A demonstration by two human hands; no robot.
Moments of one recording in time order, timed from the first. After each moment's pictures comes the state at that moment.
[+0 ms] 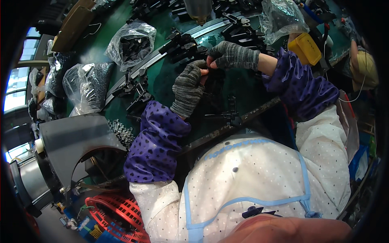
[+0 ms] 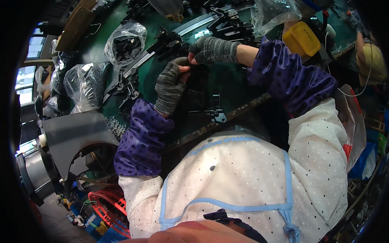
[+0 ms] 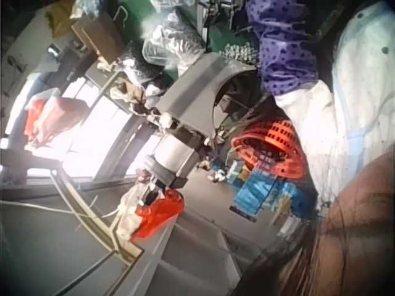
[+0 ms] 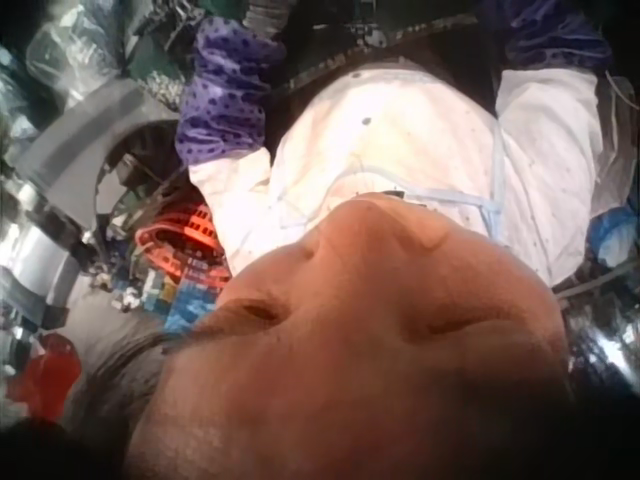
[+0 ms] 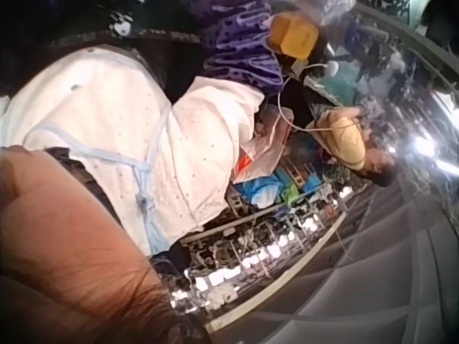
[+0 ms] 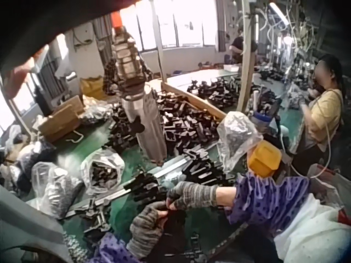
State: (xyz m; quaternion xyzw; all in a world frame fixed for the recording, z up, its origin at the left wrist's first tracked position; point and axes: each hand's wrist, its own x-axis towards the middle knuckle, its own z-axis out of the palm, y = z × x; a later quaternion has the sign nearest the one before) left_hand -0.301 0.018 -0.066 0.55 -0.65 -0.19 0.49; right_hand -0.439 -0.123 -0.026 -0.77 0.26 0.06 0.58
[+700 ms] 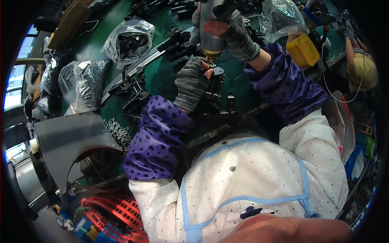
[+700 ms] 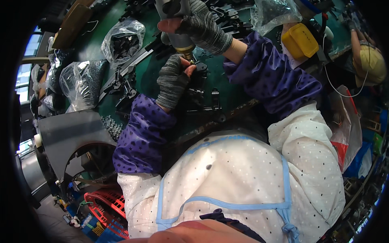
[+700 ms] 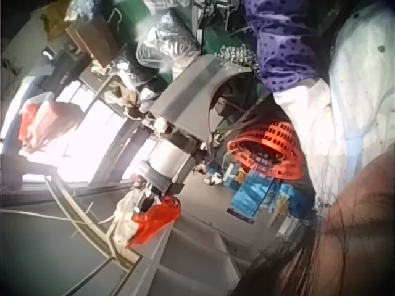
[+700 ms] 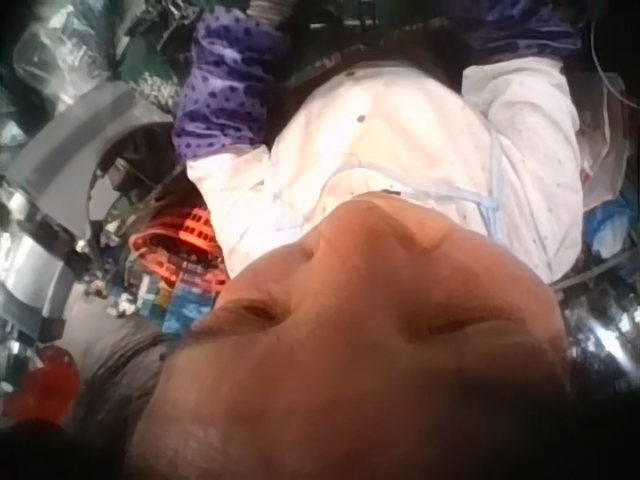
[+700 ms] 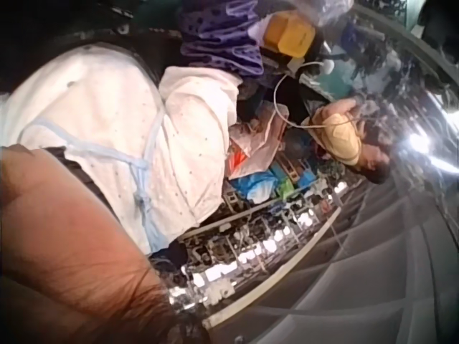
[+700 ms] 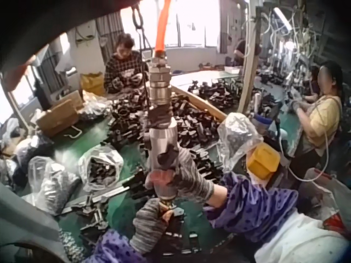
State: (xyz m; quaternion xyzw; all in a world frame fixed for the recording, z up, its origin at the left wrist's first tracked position) left_hand -0.307 0.013 -0.063 0.64 -0.60 -0.14 0.46; right_hand -0.390 -0.128 -0.028 -0.60 -0.01 -0.47 0.64
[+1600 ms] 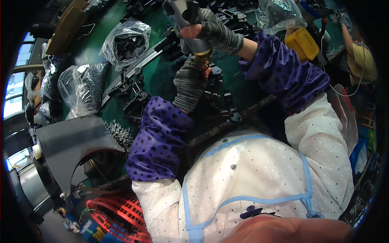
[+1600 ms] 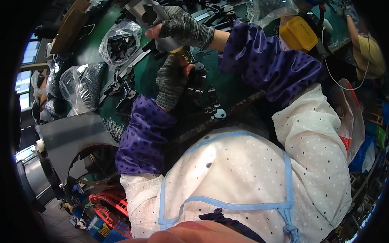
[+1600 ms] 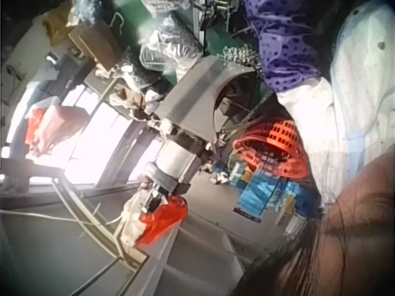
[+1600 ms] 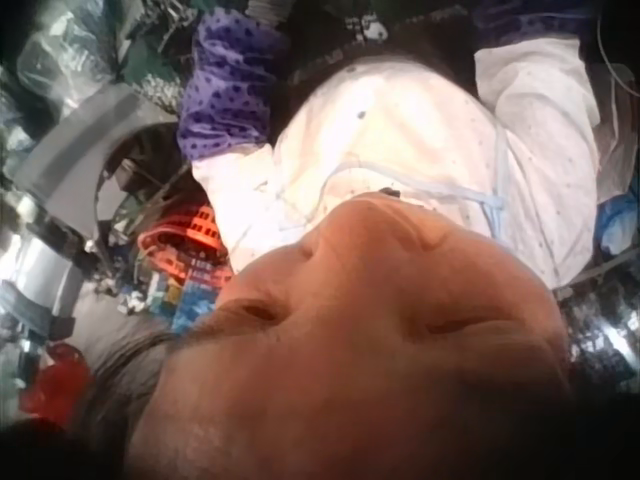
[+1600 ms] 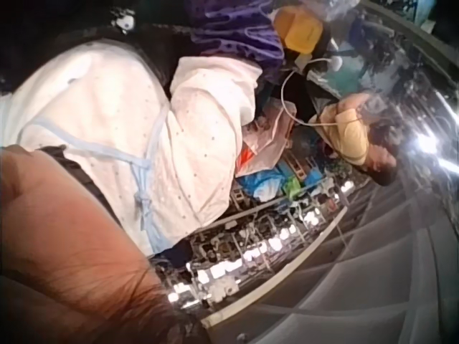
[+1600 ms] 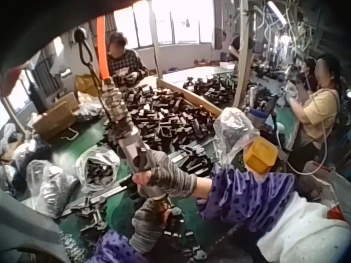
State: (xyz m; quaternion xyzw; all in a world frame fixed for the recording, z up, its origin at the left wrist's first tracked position) left_hand -0.324 -0.007 -0.069 0.59 -0.65 -0.10 0.46; right_hand -0.399 -0.158 -0.036 -0.74 0.04 -0.39 0.56
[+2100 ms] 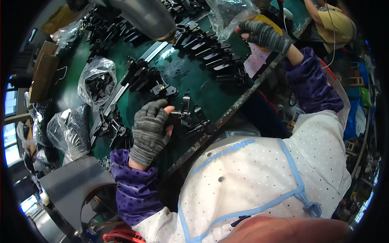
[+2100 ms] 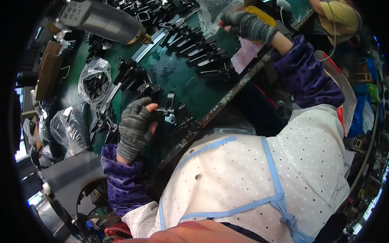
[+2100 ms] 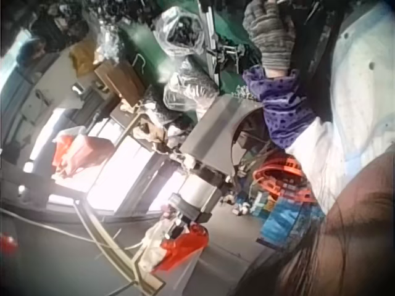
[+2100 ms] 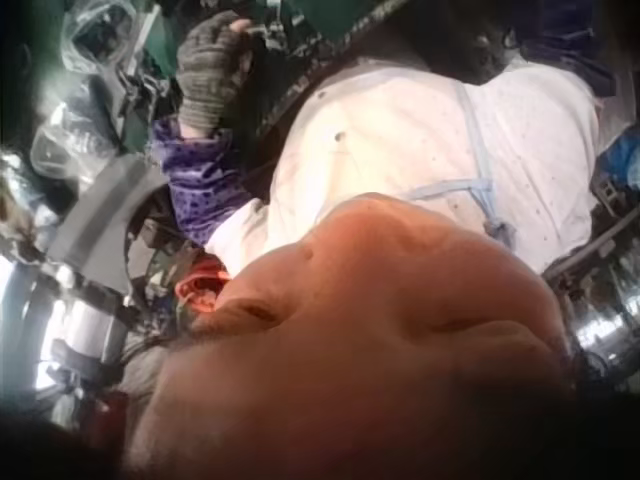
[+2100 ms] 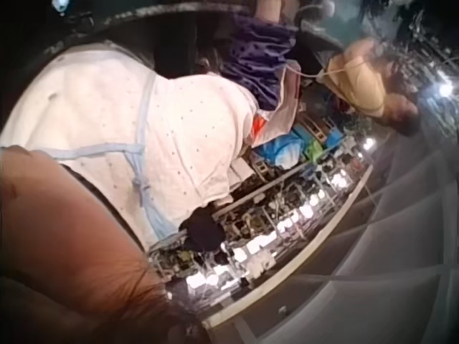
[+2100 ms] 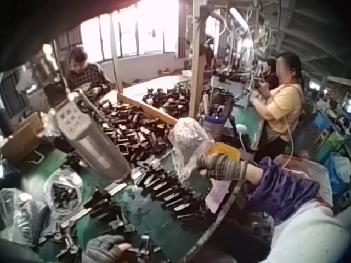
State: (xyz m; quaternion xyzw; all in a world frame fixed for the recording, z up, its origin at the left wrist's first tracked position) left_hand -0.289 0.040 -0.006 0.51 -0.83 -0.12 0.19; right_hand -0.640 -0.181 -0.001 -0.87 0.38 -0.07 0.31
